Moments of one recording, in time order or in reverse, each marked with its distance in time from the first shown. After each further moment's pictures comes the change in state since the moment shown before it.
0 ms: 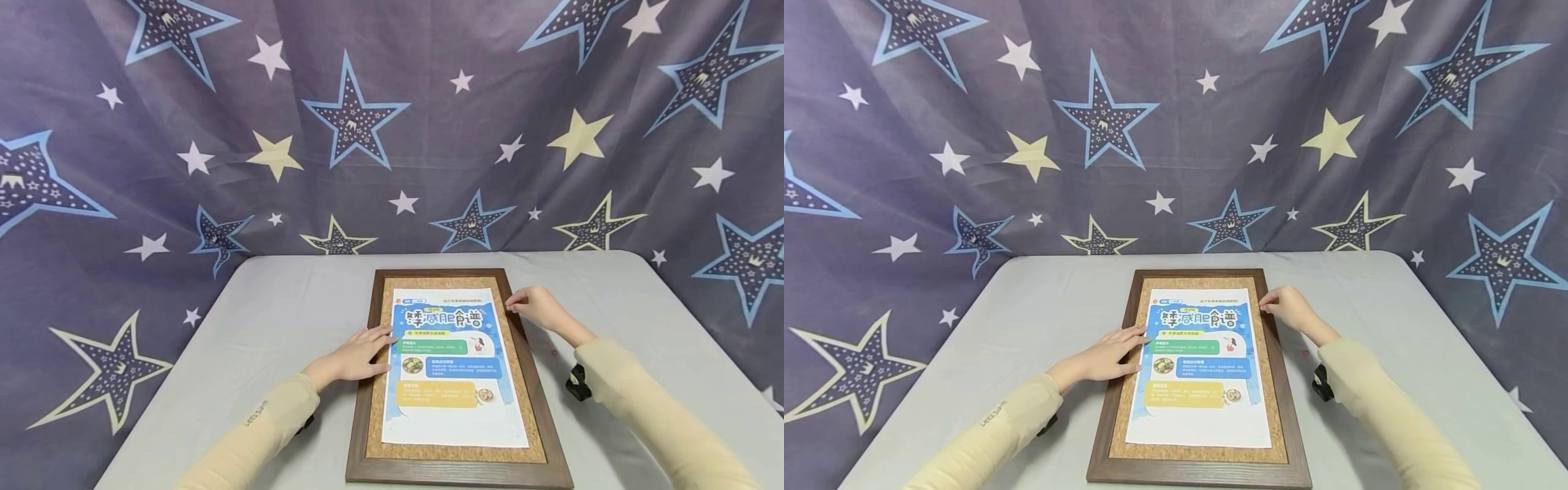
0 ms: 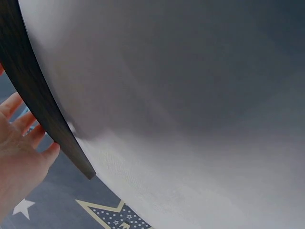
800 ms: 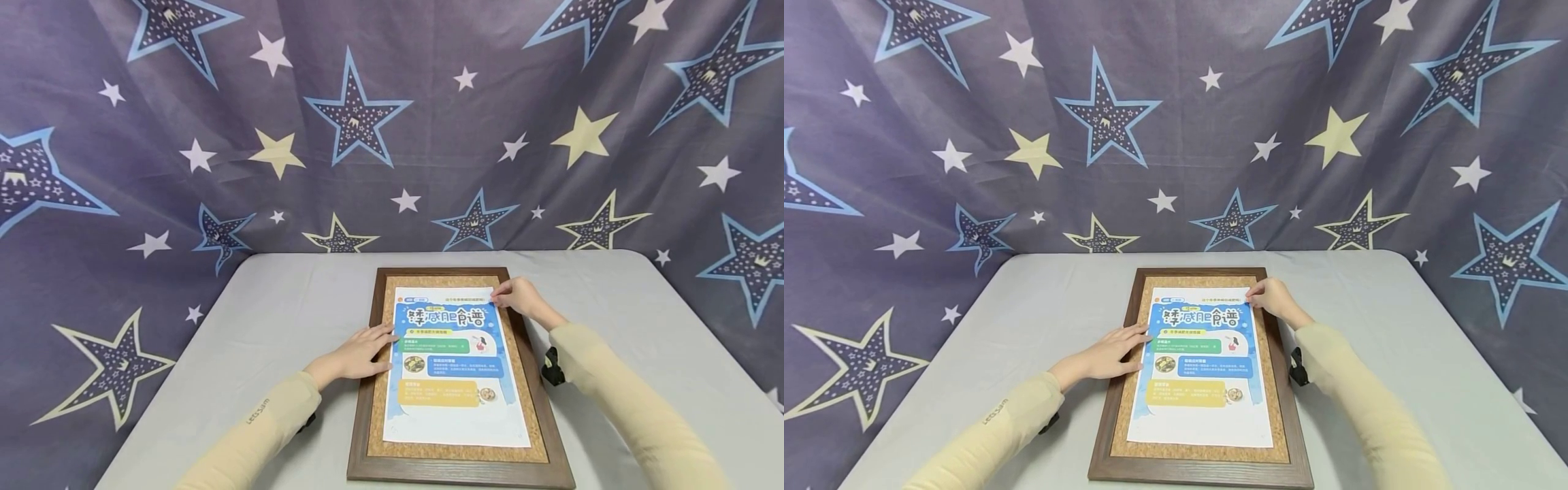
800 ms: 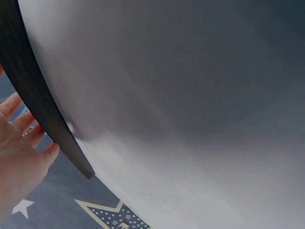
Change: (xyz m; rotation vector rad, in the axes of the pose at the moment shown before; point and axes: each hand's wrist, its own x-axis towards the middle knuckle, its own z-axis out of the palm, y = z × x) left_hand 0.000 0.000 0.000 -0.003 0.002 -0.003; right_hand 0.036 0.001 0.025 0.231 -0.048 0.151
